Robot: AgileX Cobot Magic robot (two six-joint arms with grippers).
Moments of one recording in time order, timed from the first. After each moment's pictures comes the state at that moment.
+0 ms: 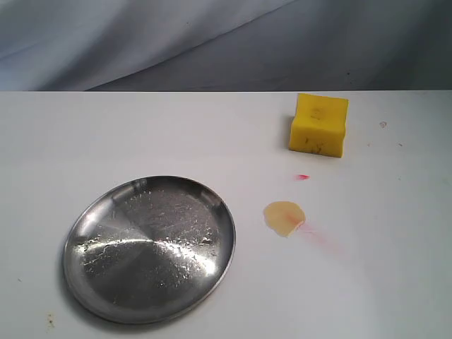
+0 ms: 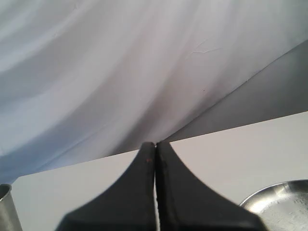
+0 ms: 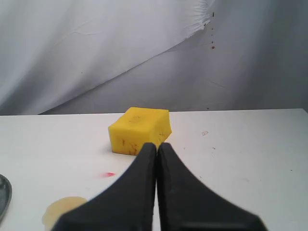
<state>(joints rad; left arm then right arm) -0.07 0.00 0.00 0.05 0.03 0.17 0.22 0.01 0.00 0.07 0.14 0.00</state>
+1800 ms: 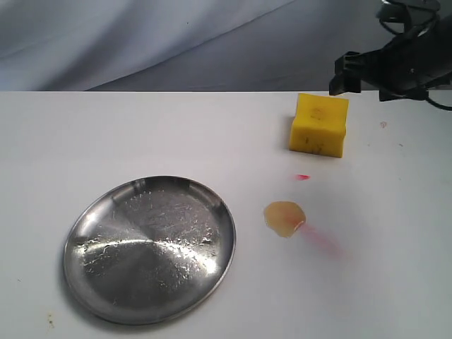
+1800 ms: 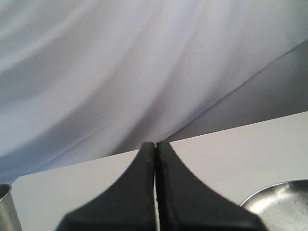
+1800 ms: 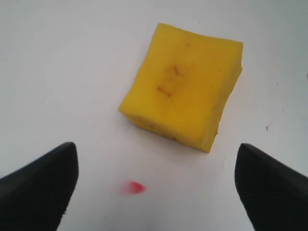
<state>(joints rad) -0.07 0.00 0.00 0.05 0.03 0.17 0.22 1.81 -1.36 0.40 0.57 -0.25</state>
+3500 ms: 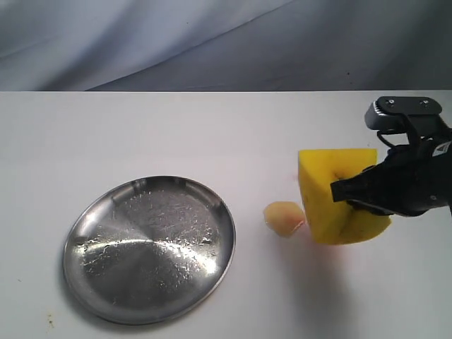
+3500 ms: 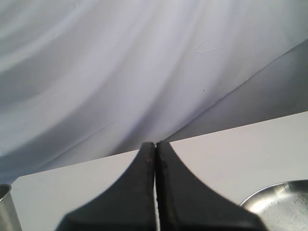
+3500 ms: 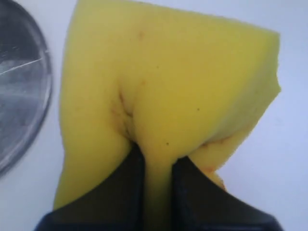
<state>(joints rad) -0.07 0.00 0.00 0.05 0.03 0.17 0.39 1.39 -0.72 0.44 0.46 -0.30</state>
